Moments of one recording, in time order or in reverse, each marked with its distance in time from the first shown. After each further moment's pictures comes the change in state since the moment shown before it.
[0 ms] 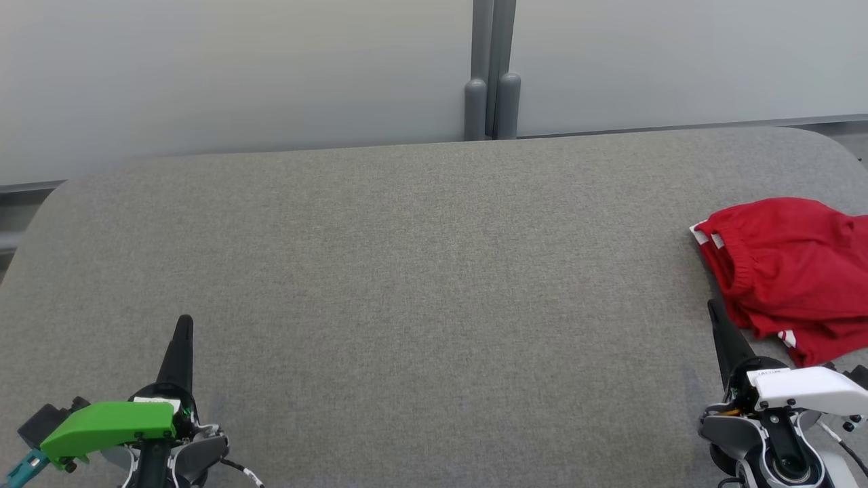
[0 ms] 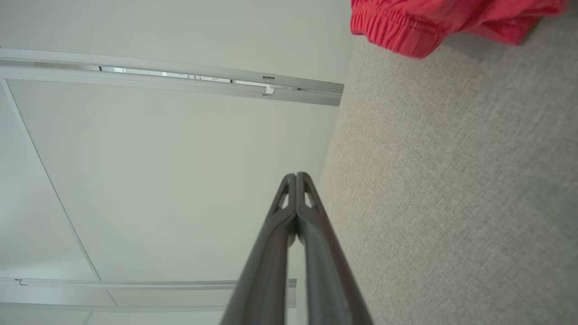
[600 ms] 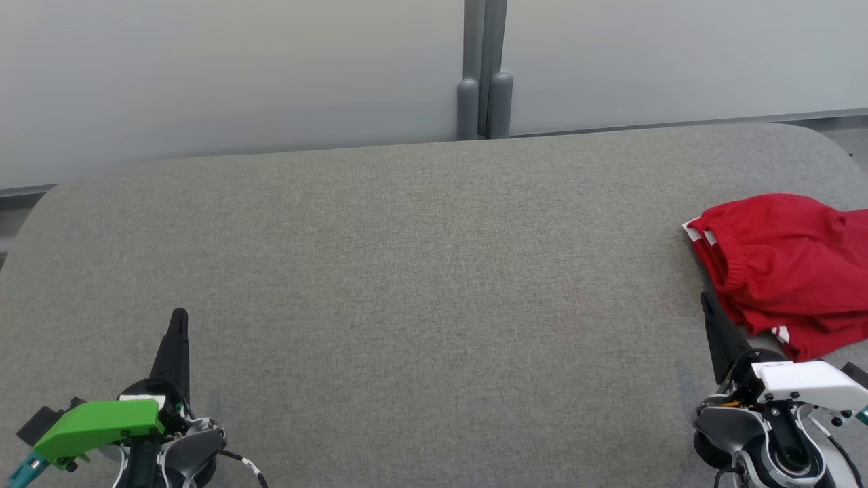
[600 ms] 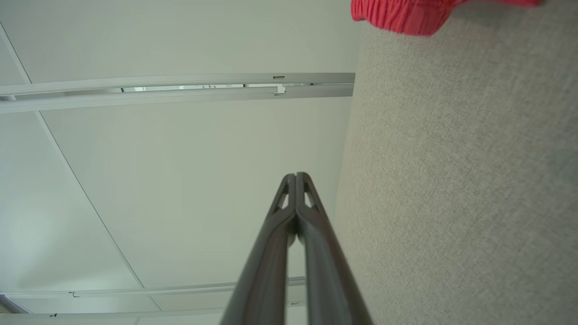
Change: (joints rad) left arm -0.010 -0.016 0.033 -0.007 -0.107 -0.007 0.031; right arm -0.020 -0.002 0.010 0.009 0.136 0.000 0.032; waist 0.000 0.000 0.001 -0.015
